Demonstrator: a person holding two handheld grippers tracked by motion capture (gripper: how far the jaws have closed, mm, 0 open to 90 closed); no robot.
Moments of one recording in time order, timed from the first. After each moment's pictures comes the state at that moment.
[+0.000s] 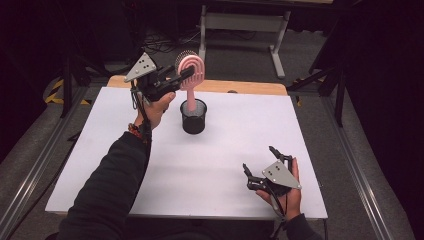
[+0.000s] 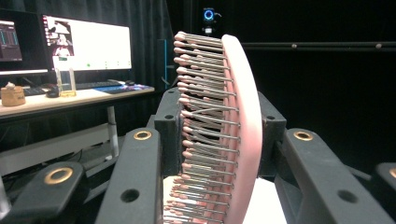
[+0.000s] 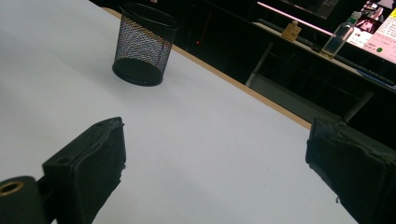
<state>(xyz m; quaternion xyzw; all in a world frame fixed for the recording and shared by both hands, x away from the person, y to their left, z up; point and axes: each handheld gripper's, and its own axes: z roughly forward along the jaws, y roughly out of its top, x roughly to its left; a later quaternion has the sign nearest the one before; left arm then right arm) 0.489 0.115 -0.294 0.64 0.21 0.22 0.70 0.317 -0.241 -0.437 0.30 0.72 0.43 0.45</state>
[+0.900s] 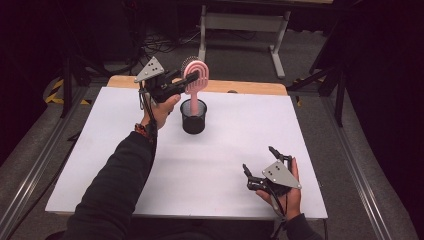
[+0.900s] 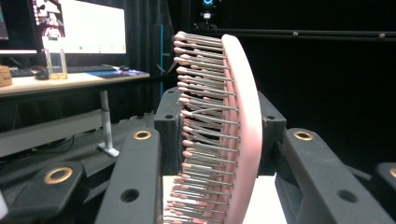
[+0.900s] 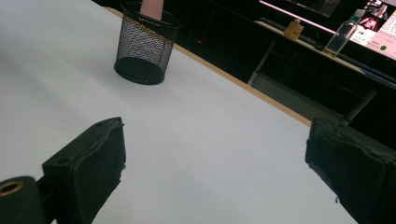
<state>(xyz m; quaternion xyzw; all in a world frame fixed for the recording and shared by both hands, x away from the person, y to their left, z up) 0.508 0.106 -0.317 0.65 0.22 0.20 0.70 0.317 -0.241 -0.439 0.30 0.72 0.43 0.45</state>
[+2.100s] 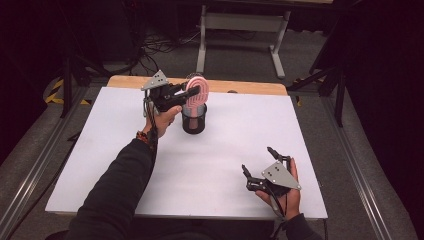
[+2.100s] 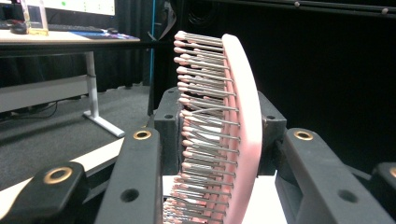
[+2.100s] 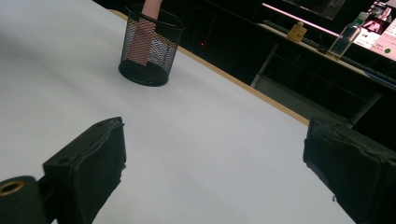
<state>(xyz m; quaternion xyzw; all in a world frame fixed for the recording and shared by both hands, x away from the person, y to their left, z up) 0.519 0.103 -0.359 0.69 0.24 0.15 0.67 0.317 -0.240 -0.441 0.29 0.73 0.44 0.44</state>
